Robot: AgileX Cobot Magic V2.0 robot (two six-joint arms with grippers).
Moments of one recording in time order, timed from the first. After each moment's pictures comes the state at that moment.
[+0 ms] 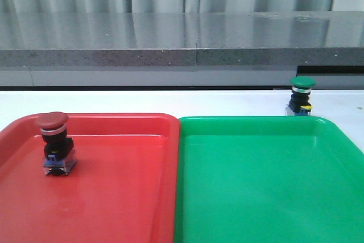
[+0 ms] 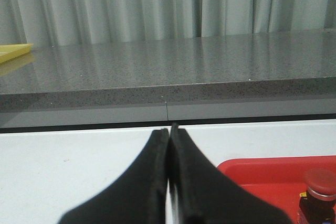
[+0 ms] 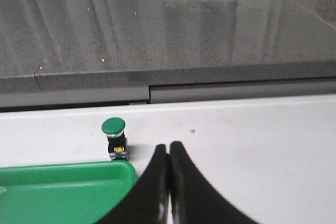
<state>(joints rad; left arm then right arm) 0.03 0.00 0.00 -0.05 0.05 0.03 -0.04 0.39 -0.47 0.00 0.37 0.07</state>
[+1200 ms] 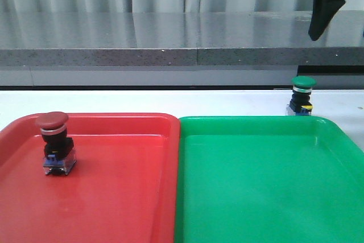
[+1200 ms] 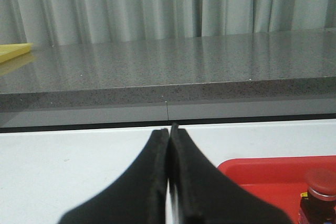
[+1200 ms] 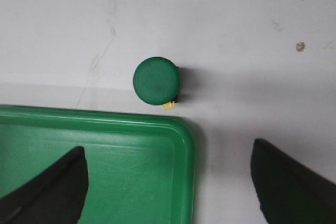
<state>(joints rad) 0.03 0.00 0.00 -0.05 0.05 0.03 0.09 1.67 -1.40 0.08 0.88 0.07</state>
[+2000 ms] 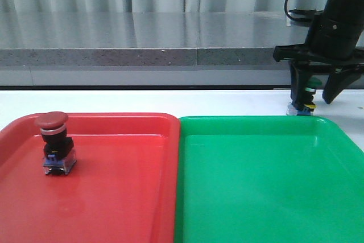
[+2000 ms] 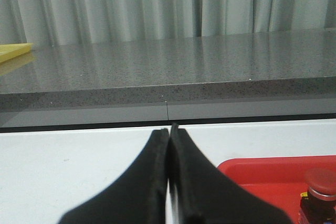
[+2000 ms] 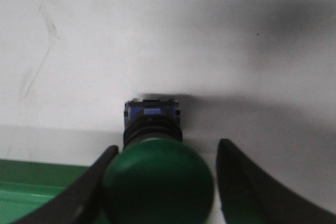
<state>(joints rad) 0.03 0.00 0.00 -0.05 0.05 0.03 0.09 2.05 -1.58 0.09 0.90 0.07</state>
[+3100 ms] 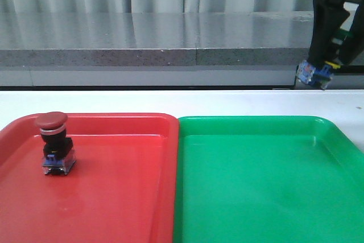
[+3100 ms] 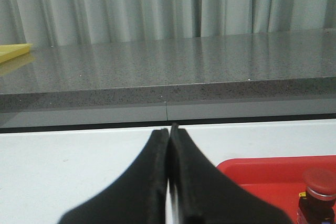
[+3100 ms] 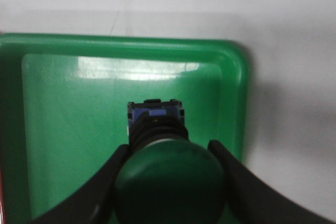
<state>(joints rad) 0.03 0.00 0.00 -0.05 0.05 0.03 0.16 1.65 -1.33 0.17 1.02 0.13</state>
